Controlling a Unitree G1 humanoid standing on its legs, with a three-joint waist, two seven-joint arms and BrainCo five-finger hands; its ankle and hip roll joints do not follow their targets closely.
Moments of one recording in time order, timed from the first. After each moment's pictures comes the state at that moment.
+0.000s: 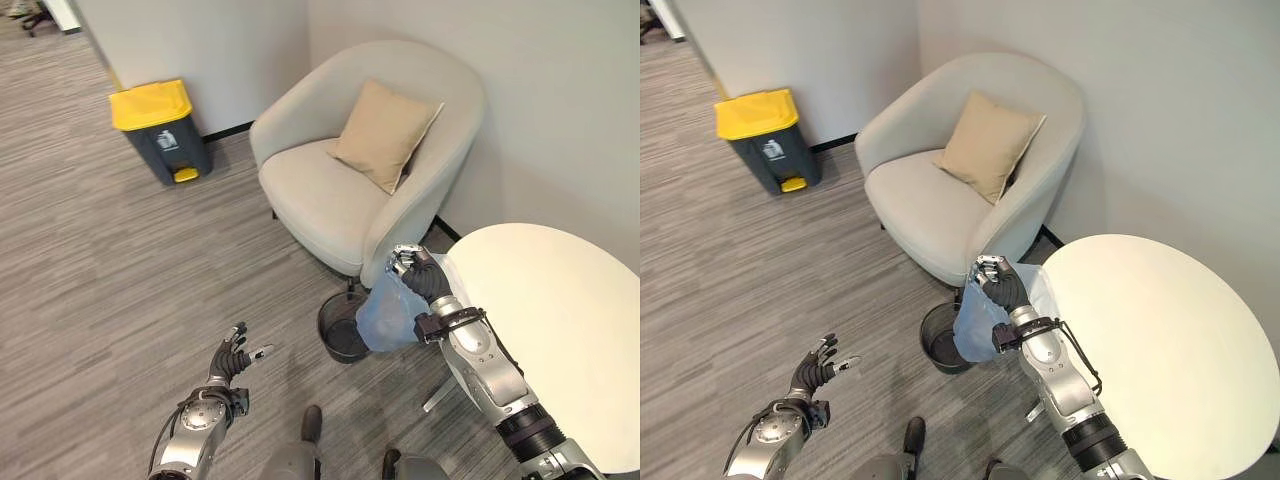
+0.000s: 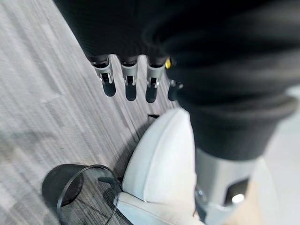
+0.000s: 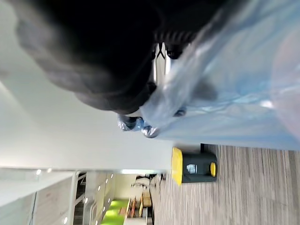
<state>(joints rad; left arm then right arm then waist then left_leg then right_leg) 0.09 0.34 -0.18 0.41 -0.32 -0.10 0.14 -0.21 -0.36 0.33 0.07 0.28 -0.10 -0.07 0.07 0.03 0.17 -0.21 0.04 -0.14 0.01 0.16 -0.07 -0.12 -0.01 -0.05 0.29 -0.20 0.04</state>
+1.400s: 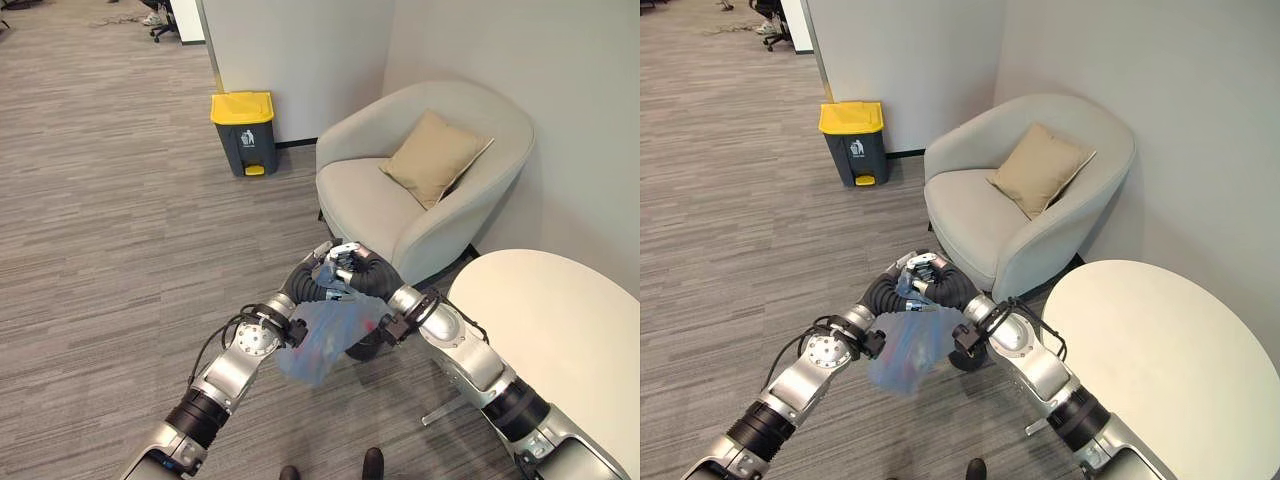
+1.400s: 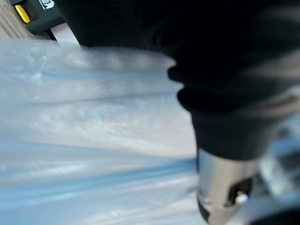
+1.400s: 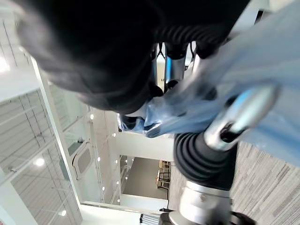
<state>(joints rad) -0.28 0.40 -0.46 0.19 -0.09 -0.12 0.02 -0.43 -0.35 0.61 0.01 0.40 -0.06 0.09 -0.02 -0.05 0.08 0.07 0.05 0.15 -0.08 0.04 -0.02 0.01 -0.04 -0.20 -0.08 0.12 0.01</state>
